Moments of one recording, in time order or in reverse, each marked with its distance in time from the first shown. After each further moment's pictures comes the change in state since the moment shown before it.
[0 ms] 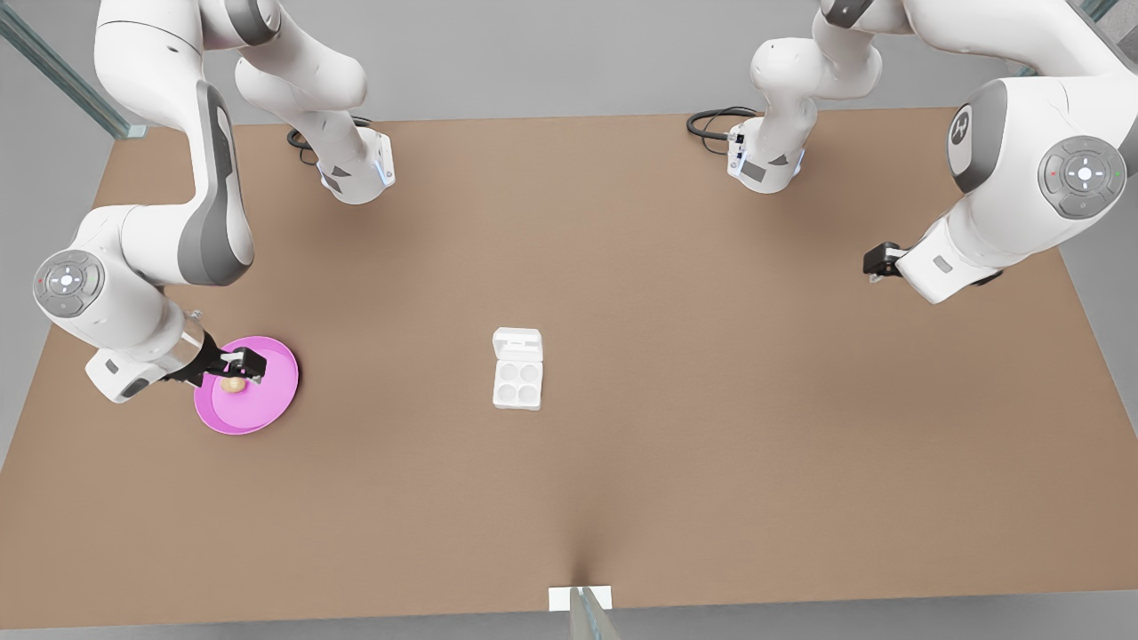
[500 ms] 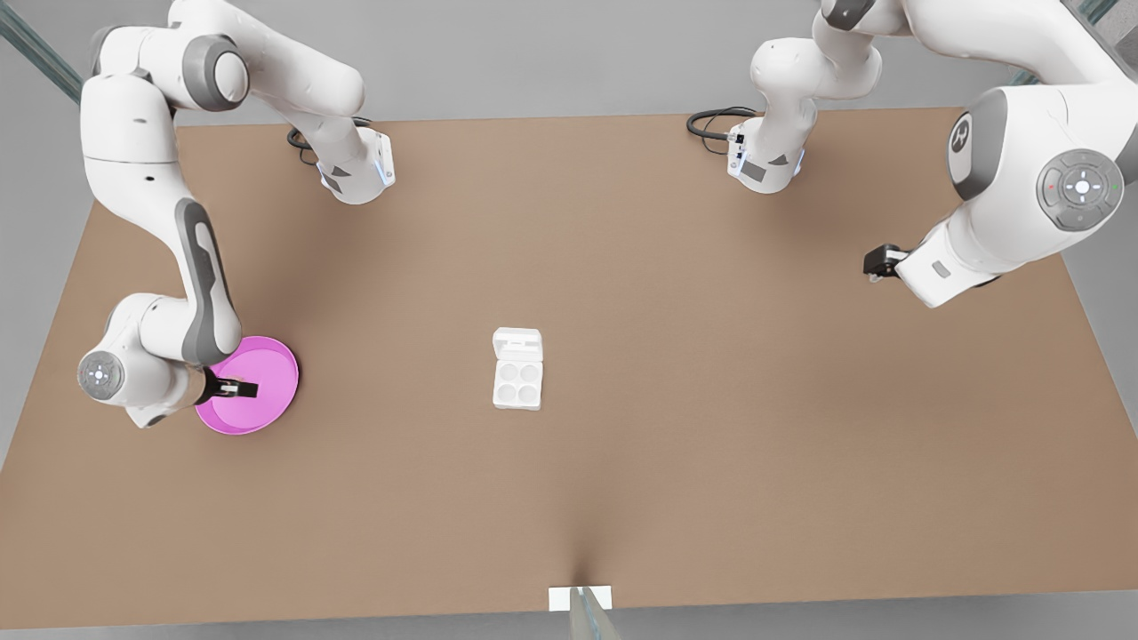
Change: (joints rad) left arm 0.006 0.010 0.000 -0.005 0.002 -0.021 0.016; right arm -0.256 0.282 -0.002 -0.238 -0.030 0.322 -0.078
